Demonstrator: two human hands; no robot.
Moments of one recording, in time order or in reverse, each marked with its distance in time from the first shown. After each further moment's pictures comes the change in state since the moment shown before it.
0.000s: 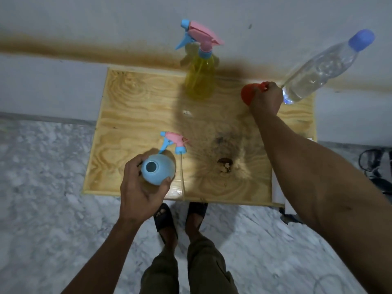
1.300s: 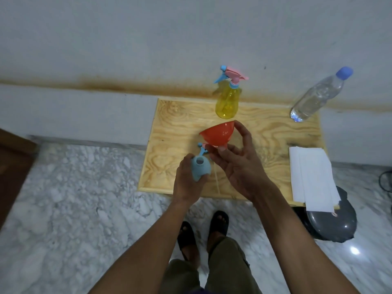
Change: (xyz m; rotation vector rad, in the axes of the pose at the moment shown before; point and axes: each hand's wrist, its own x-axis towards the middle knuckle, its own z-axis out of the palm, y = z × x) left_hand -0.001 0.009 -0.015 0.091 -0.105 -0.120; right_hand -0.302 -0.076 -0.097 1.056 -0.882 0.097
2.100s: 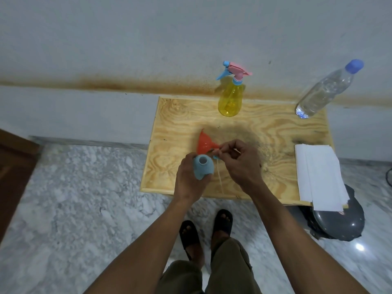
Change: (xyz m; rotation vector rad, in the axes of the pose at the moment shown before) left_hand 0.008 -0.001 -0.005 -0.015 -0.007 -0.001; right_hand 0.031 0.038 -0.022 -0.616 0.219 -0.239
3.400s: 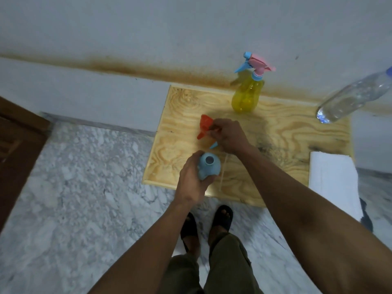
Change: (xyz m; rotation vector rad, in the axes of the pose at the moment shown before) left_hand 0.001 -0.019 0.006 -0.137 -0.035 -0.025; right_hand 0.115 0.028 0.040 -0.719 -0.367 -0.166
